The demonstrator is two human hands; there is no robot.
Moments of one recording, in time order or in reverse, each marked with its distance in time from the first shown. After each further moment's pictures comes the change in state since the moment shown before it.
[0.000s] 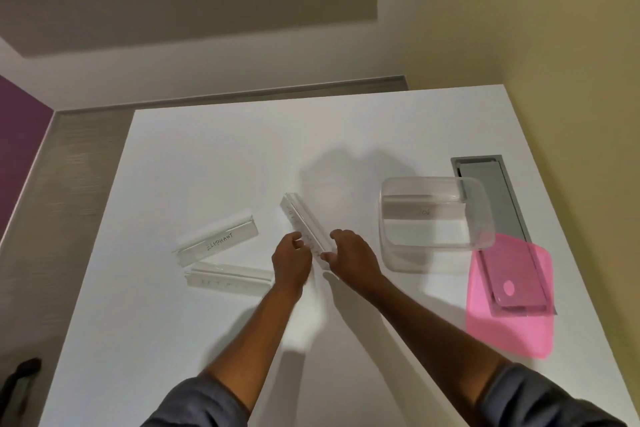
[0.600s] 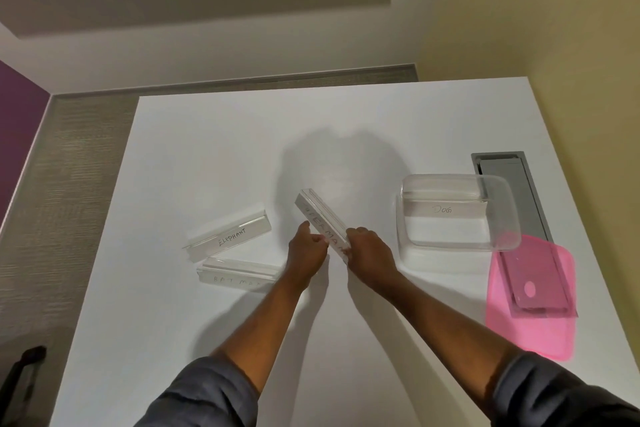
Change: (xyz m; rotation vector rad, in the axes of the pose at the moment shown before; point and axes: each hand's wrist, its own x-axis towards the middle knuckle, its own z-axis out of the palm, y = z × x) left_hand 0.033 -0.001 -0.013 0.081 -0.239 0.068; right_hand 0.017 0.003 0.018 -0.174 -0.003 -0.045
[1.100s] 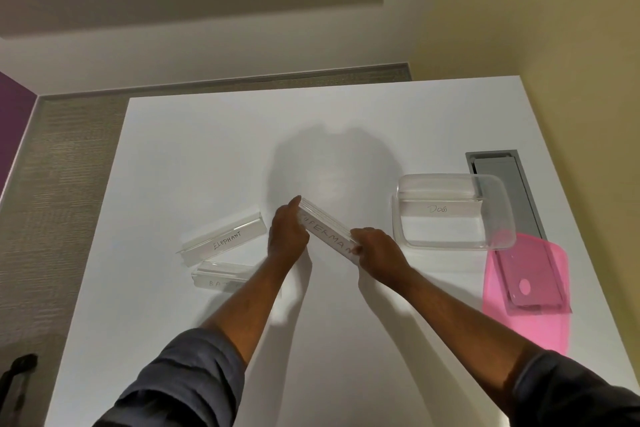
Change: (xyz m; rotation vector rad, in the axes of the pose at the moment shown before) left_hand 0.025 0.020 -0.033 0.352 0.159 0.238; right_hand -0.005 0.025 -0.024 0.117 -0.030 -0.080
